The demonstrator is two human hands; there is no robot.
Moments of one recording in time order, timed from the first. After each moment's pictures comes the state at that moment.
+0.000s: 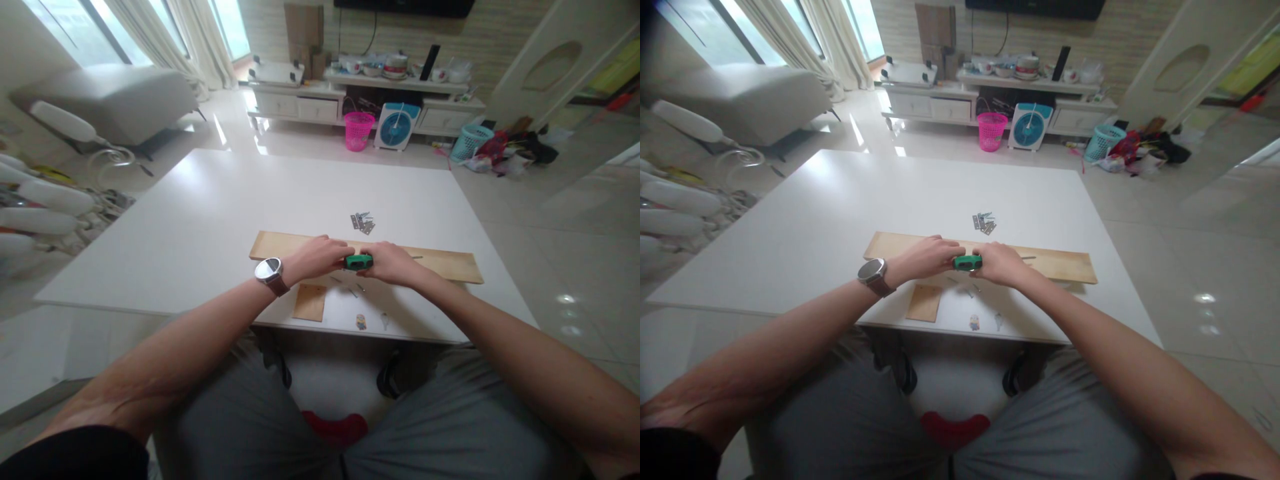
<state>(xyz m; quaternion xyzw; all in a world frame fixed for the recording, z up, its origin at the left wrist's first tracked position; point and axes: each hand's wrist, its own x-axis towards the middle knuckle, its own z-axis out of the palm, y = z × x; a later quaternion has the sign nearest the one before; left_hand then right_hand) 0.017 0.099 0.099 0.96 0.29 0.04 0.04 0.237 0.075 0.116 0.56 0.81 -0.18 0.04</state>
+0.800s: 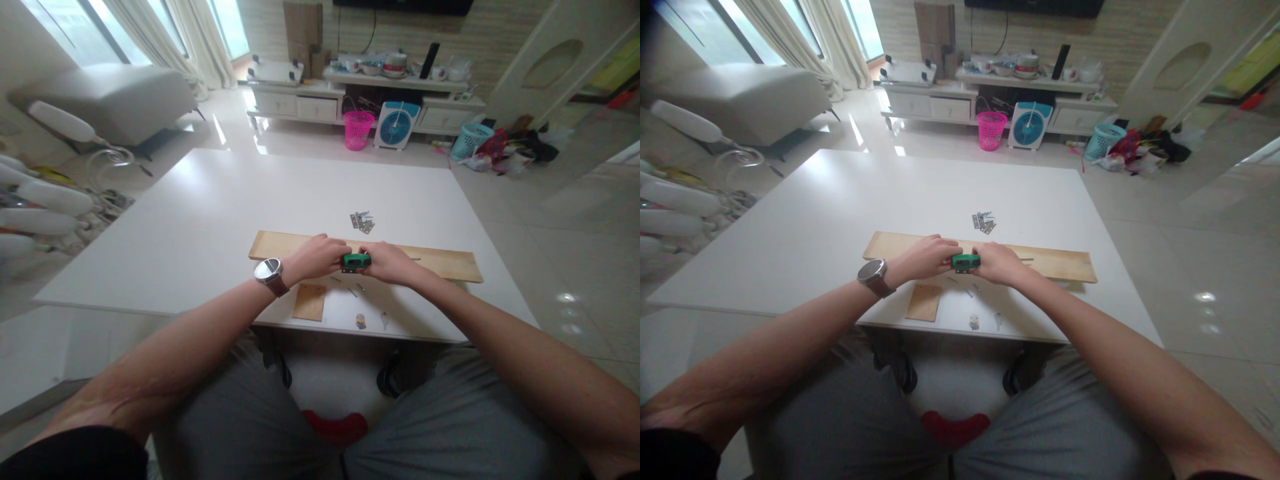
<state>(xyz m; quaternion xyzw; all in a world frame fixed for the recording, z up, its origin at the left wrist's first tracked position) 0.018 0.097 0.100 0.95 0.30 0.06 0.06 0.236 0.077 0.109 0.55 0.81 -0.20 0.02</state>
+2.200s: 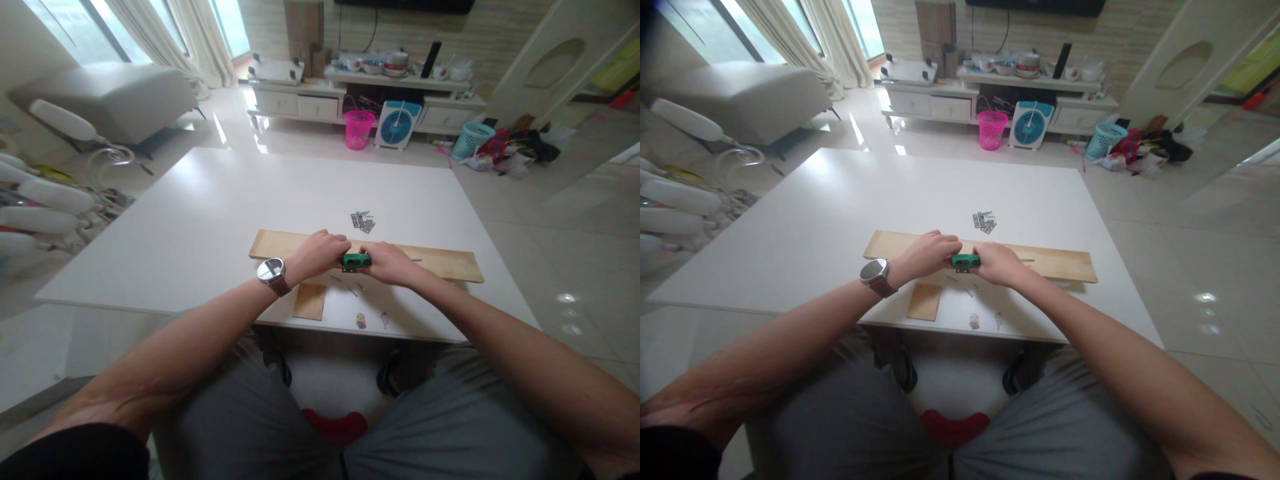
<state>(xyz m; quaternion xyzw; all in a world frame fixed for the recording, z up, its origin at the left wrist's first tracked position) 0.022 0.097 0.100 0.94 0.32 0.07 0.02 0.233 0.072 0.115 0.56 0.81 -0.18 0.03</state>
